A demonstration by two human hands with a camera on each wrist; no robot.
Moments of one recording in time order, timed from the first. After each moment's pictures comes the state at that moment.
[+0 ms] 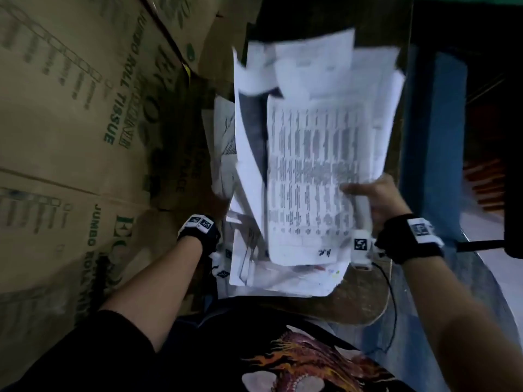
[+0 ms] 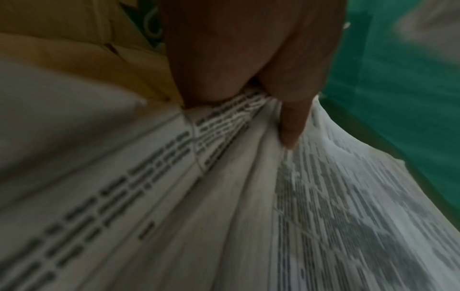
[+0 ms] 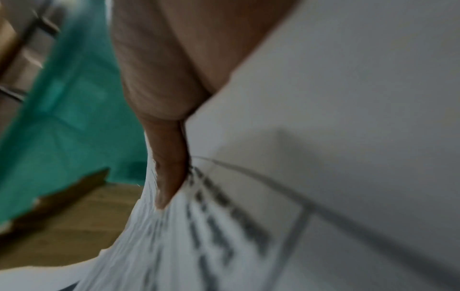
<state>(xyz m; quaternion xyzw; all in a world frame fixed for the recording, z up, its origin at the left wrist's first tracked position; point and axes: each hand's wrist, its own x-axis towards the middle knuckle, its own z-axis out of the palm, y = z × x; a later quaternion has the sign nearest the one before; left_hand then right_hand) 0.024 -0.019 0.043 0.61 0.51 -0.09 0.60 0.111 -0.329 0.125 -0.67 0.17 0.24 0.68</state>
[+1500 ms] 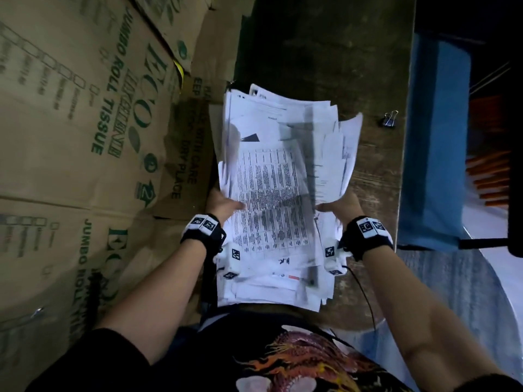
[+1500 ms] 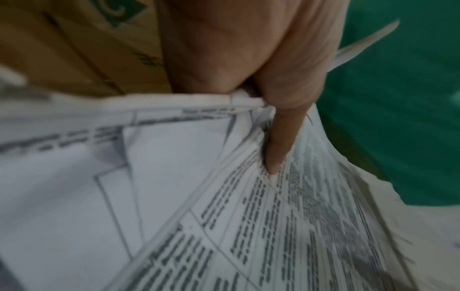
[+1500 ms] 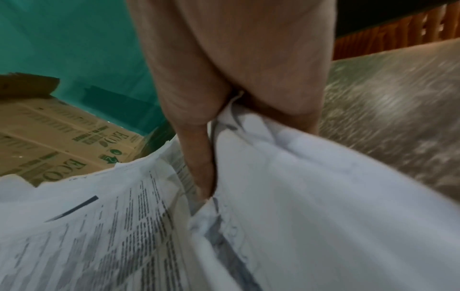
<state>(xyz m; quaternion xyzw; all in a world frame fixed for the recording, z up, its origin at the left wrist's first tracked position) 0.058 -0.025 0.023 0.72 0.45 -0.20 0.48 0.126 -0.307 0.015 -0.82 0.25 0.30 0.43</state>
